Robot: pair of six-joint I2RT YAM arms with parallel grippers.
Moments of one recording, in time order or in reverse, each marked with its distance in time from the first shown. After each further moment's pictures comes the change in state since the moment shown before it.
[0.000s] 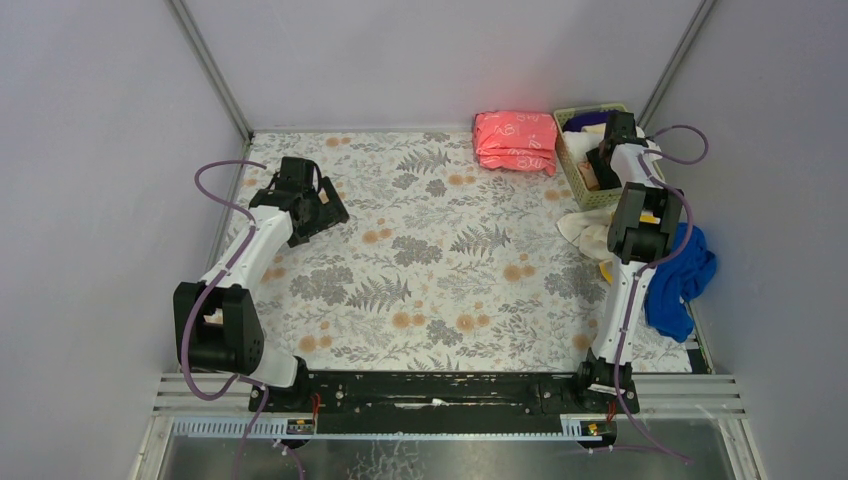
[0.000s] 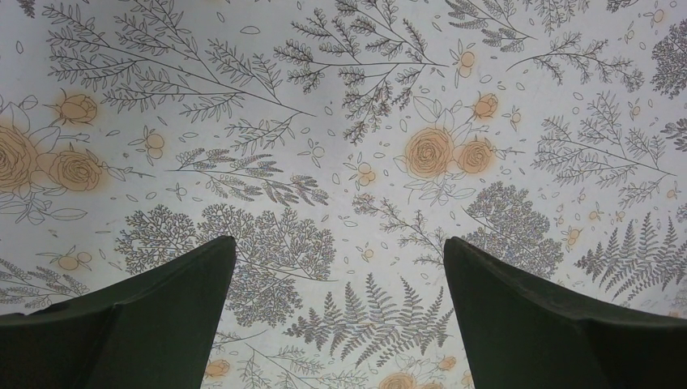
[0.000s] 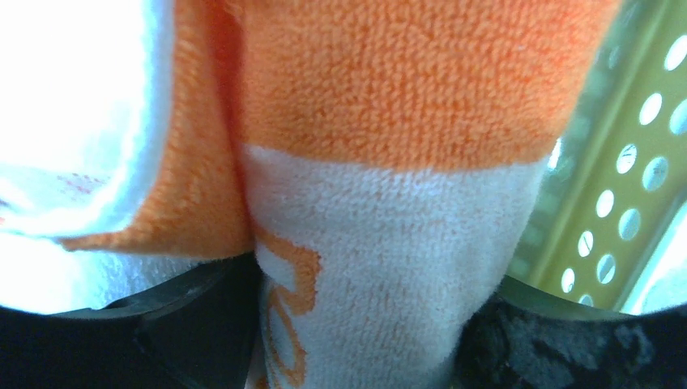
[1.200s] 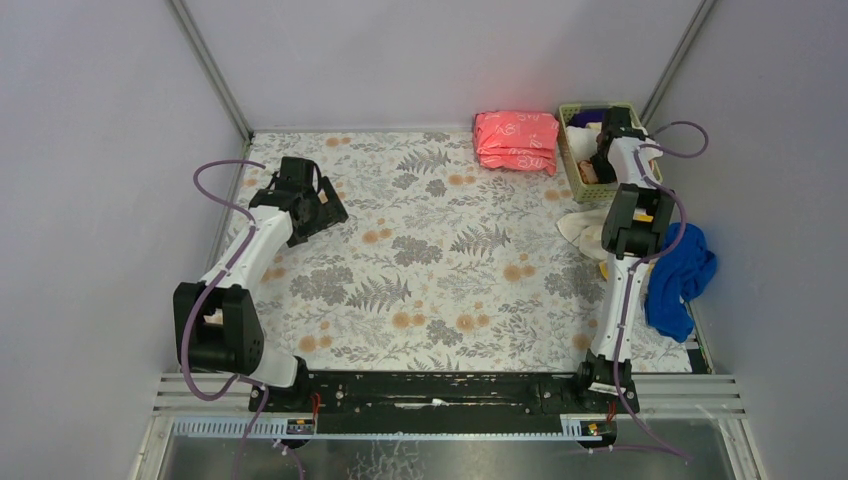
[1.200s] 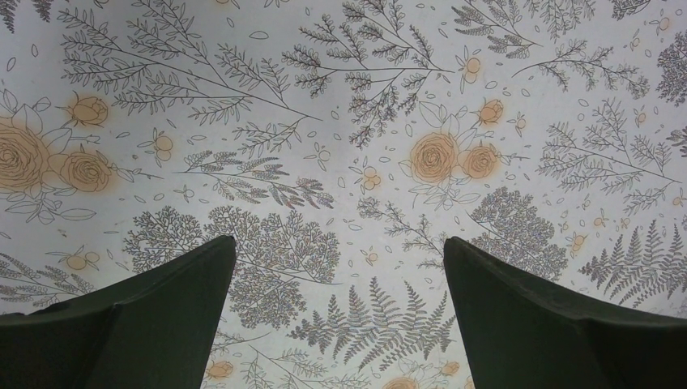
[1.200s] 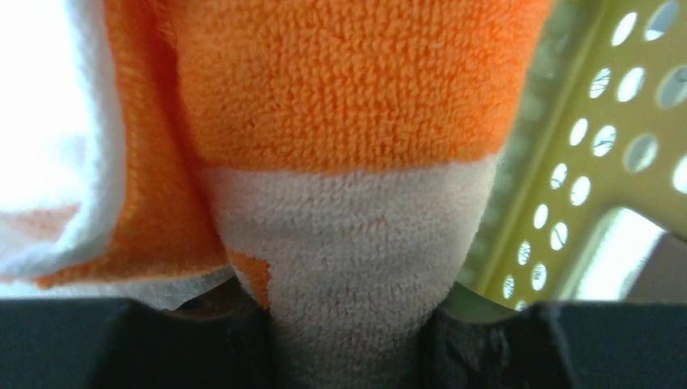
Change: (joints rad) left arm 0.000 -0.004 0.000 0.000 -0.018 0.000; right arm 0.010 0.120 0.240 -0.233 0.106 0.035
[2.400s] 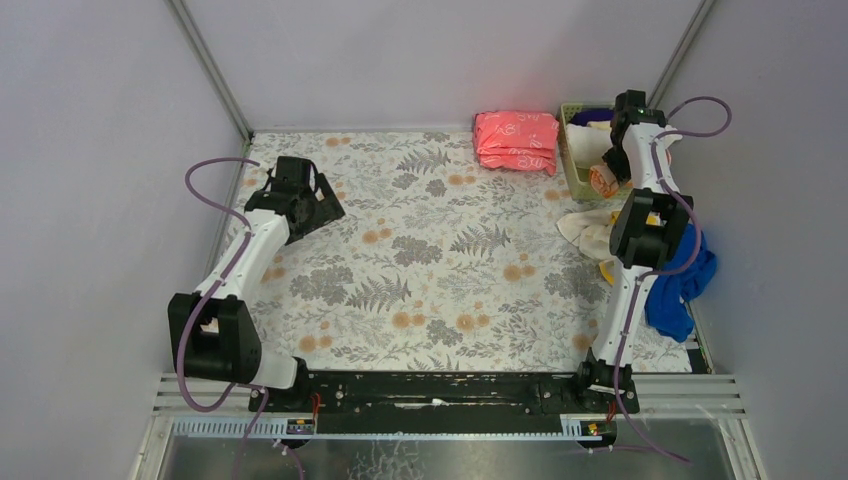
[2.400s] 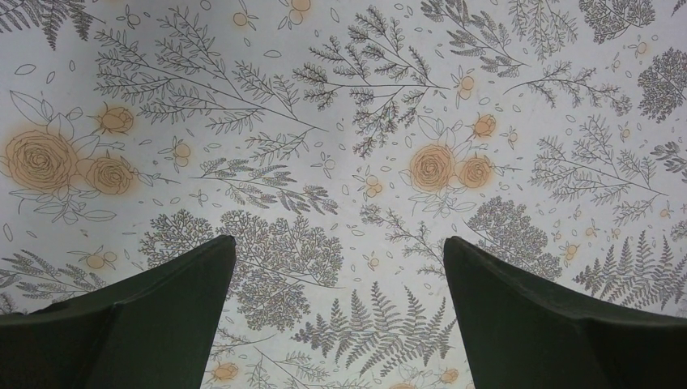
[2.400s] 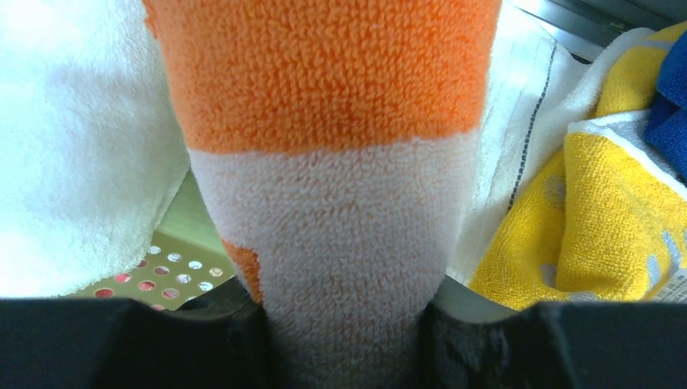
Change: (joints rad) left arm -0.006 -0.046 0.000 0.000 -0.043 0.000; right arm -0.002 -0.182 -0.004 -0.262 0.037 -0.150
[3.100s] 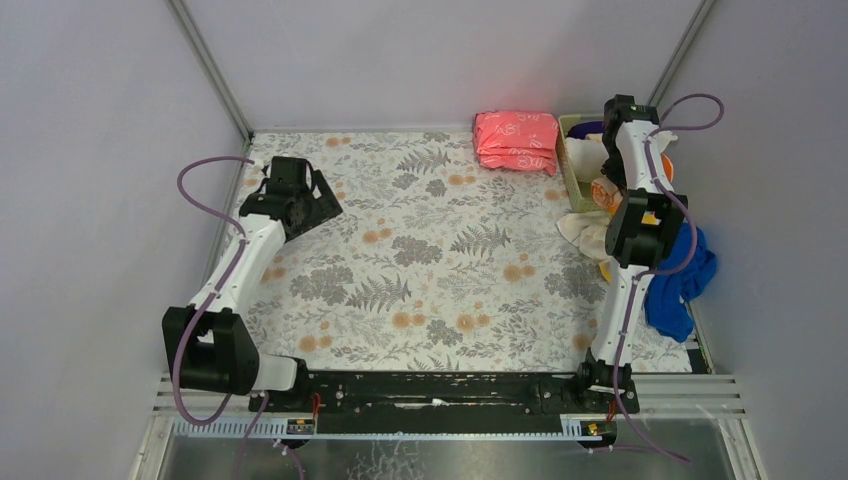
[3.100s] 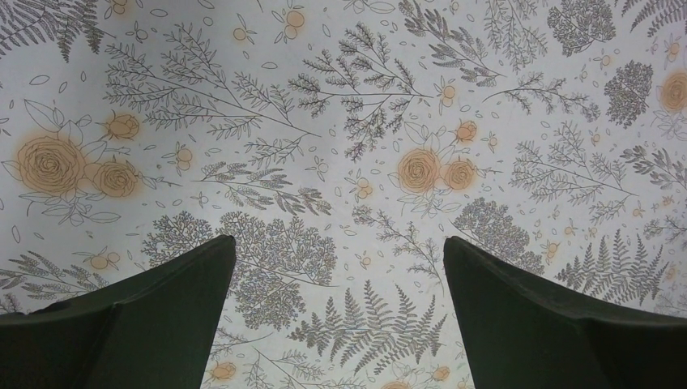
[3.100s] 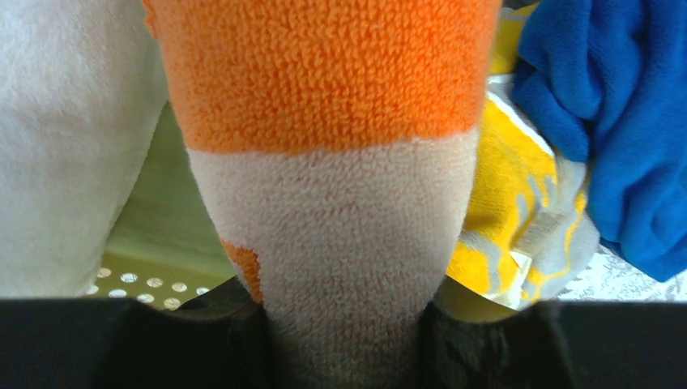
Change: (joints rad) left arm 0.000 -0.057 0.000 0.001 -0.001 -0.001; right arm 0.042 -0.031 0.002 -0.222 0.143 -0.016
